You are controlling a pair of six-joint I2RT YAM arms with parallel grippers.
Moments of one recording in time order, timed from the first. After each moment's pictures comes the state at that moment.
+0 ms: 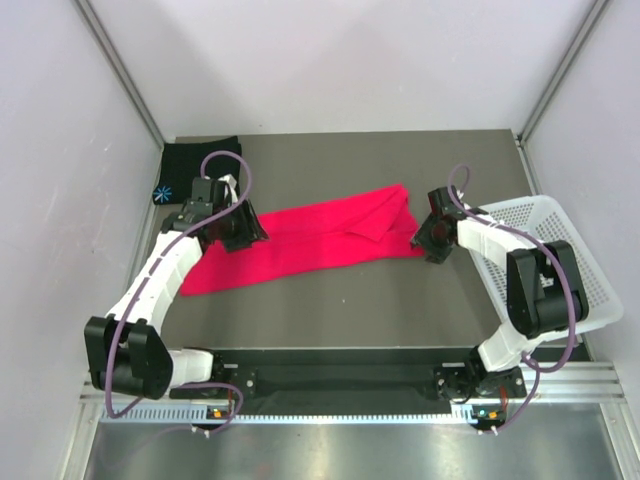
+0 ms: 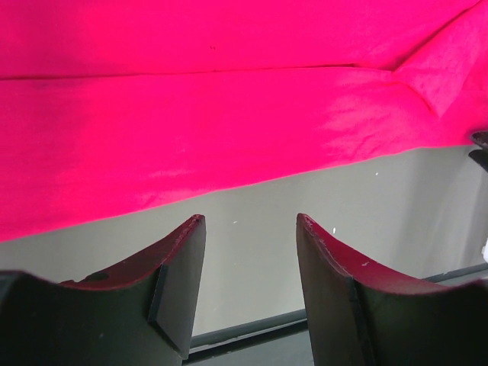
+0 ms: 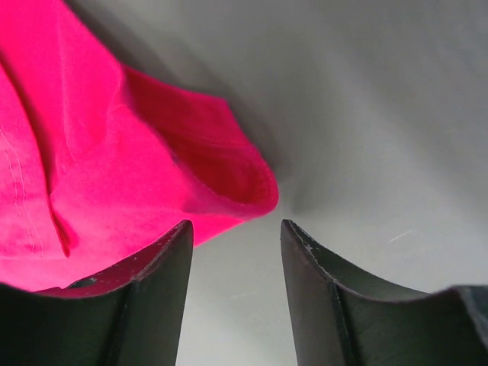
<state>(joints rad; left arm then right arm) -0.16 1.28 1.05 -0.67 0.22 -0.50 0.25 1.61 0.96 -0.48 0.08 0.87</state>
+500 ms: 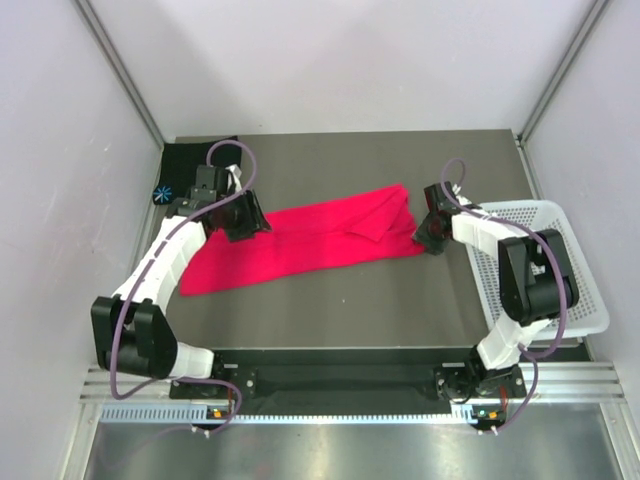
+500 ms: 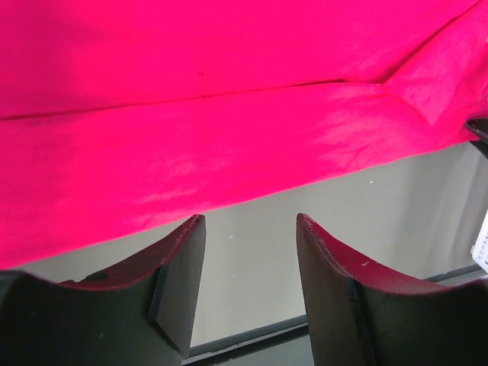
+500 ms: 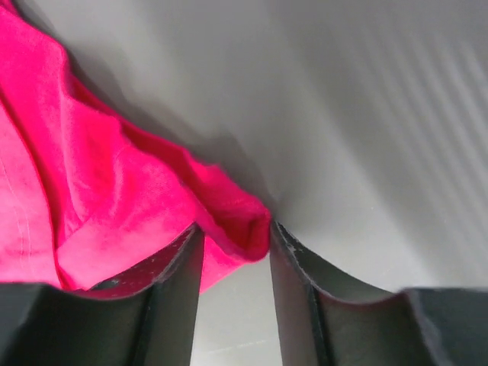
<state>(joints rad) -0.16 1.38 1.15 -0.68 0.24 -0.47 0.25 1.70 1.00 -0.42 0.15 0.86</state>
